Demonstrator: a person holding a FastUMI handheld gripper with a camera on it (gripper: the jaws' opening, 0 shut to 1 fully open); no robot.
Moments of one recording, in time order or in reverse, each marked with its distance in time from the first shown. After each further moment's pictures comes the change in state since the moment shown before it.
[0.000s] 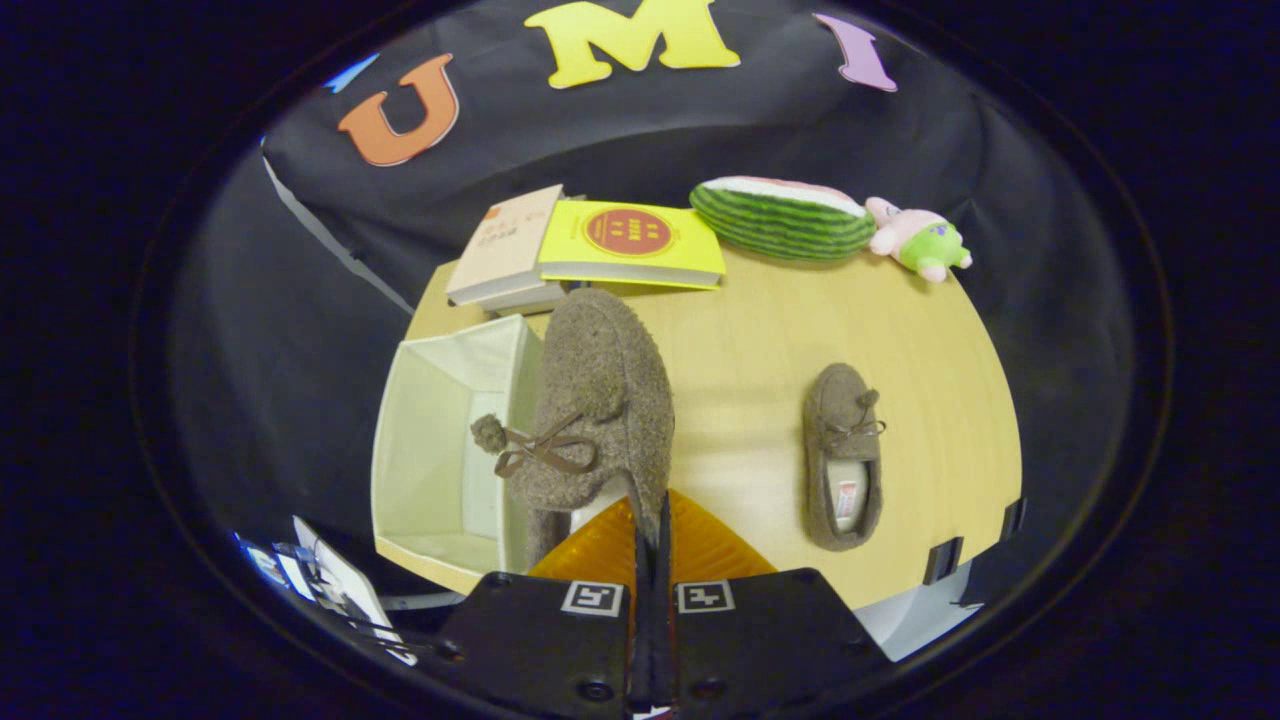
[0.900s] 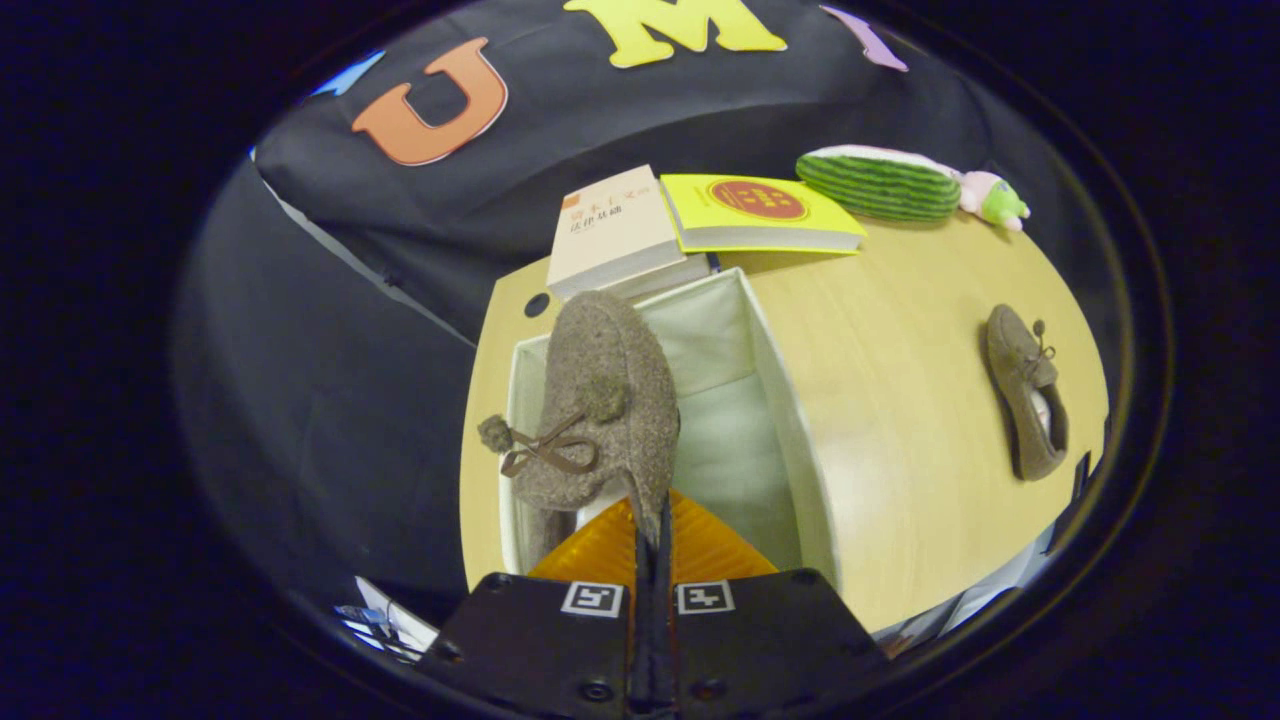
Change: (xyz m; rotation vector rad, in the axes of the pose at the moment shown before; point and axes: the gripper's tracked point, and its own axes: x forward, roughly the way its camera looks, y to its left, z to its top) arm 0.114 0.189 -0.033 0.162 0.000 0.123
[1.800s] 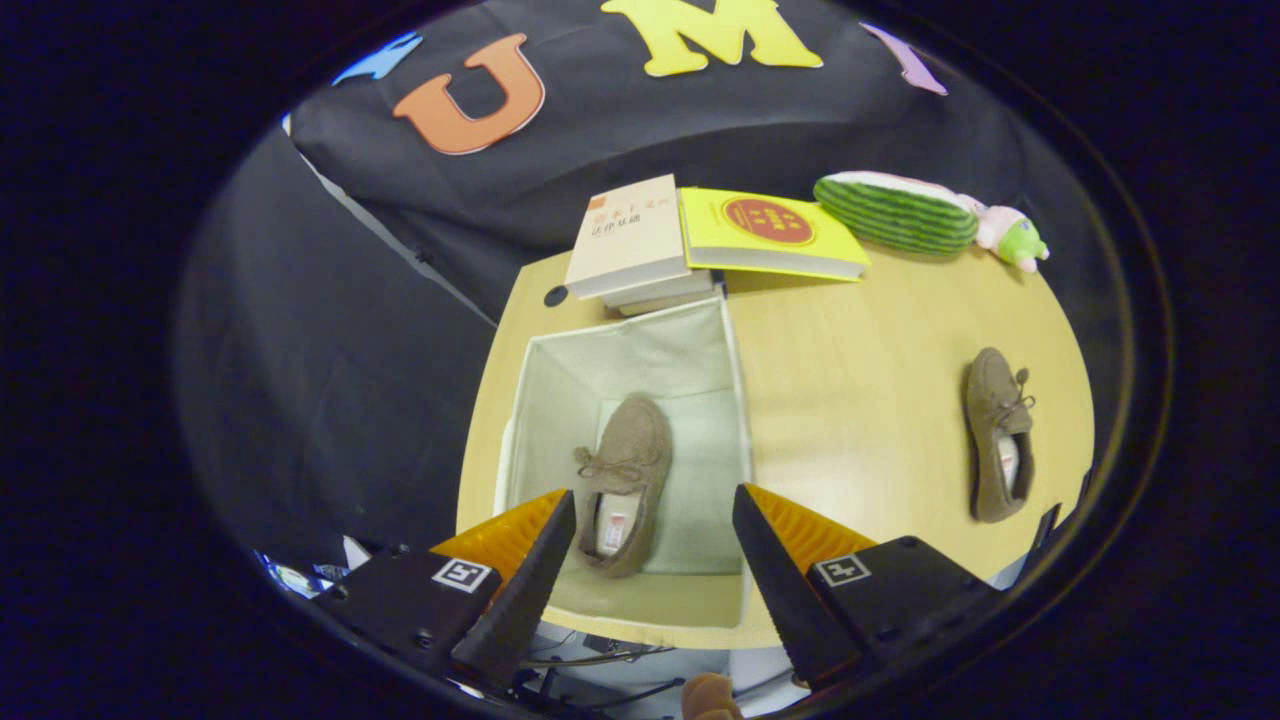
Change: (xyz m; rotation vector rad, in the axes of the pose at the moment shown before) arm -0.080 -0.054 0.028 -0.140 -0.017 0.011
